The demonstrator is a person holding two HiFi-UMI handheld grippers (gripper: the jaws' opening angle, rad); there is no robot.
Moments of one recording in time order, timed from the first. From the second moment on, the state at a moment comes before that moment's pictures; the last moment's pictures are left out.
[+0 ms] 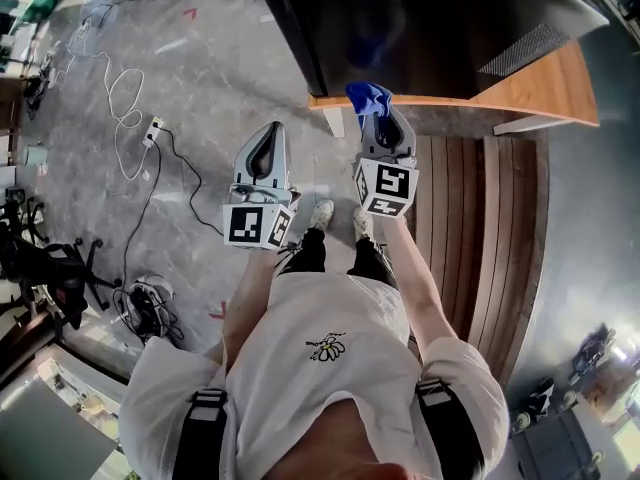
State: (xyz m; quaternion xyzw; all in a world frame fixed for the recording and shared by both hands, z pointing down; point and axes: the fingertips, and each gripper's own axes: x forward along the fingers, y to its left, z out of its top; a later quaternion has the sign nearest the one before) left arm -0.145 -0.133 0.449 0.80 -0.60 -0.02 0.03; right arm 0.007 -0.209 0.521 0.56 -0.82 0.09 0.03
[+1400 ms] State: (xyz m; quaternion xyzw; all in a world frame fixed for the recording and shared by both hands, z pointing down) left arm -0.155 -0.126 0.455 0.79 -0.61 -0.02 0.04; right arm 0.090 -0.263 0.542 0.64 -0.76 0.06 0.09
